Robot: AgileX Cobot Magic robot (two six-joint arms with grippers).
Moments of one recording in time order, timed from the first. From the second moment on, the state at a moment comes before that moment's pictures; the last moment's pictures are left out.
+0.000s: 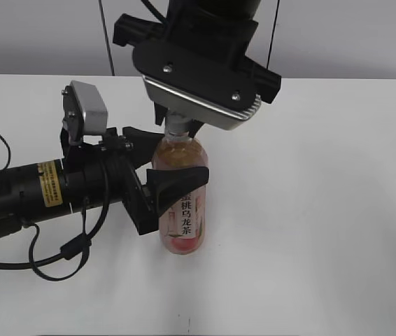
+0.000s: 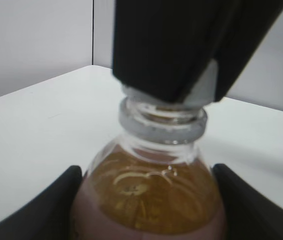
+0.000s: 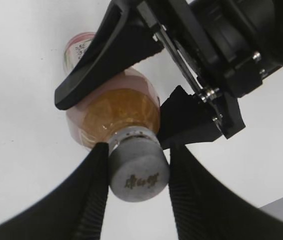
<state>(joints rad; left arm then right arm) -0.43 1.88 -0.58 0.83 -1.19 -0.36 0.76 1.90 -1.79 0.17 1.23 -2.29</state>
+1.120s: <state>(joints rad) -0.43 1.88 -0.59 0.83 -1.19 -0.36 0.76 1.88 -1.83 0.16 1.22 -2.10</state>
